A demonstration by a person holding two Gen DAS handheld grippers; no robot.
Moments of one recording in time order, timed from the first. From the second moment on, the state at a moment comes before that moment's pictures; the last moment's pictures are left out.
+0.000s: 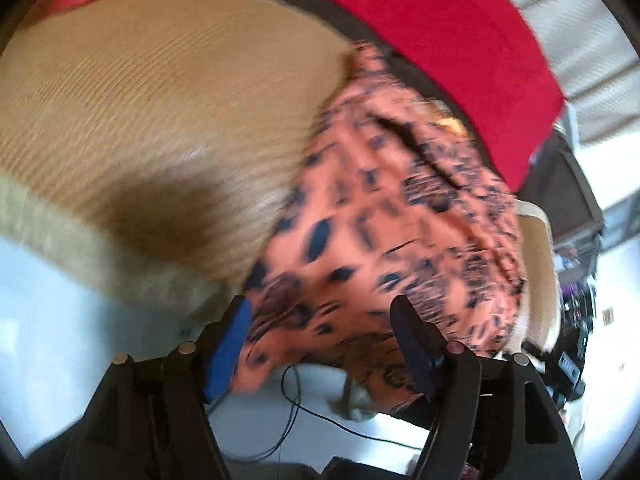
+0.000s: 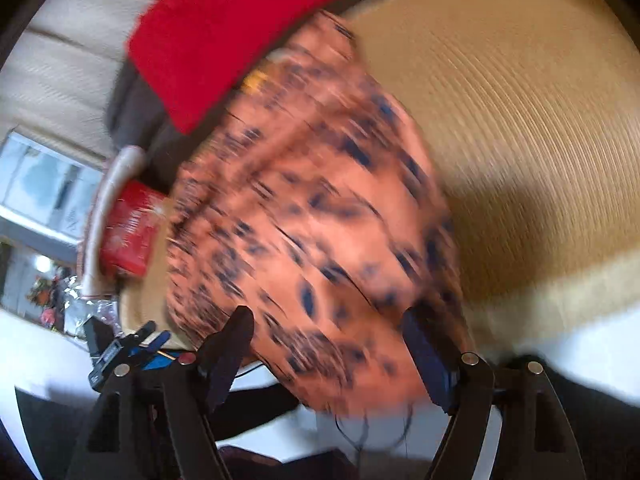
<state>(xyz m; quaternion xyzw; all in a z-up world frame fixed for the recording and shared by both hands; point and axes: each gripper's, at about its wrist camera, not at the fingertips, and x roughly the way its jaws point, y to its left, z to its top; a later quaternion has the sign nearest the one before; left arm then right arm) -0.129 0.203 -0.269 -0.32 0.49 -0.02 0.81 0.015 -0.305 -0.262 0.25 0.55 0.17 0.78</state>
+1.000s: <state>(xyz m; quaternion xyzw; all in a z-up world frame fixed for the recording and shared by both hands) -0.092 0.145 -0.314 -0.27 0.49 -0.08 0.83 0.048 -0.326 -0.301 0.25 0.53 0.32 0.74</state>
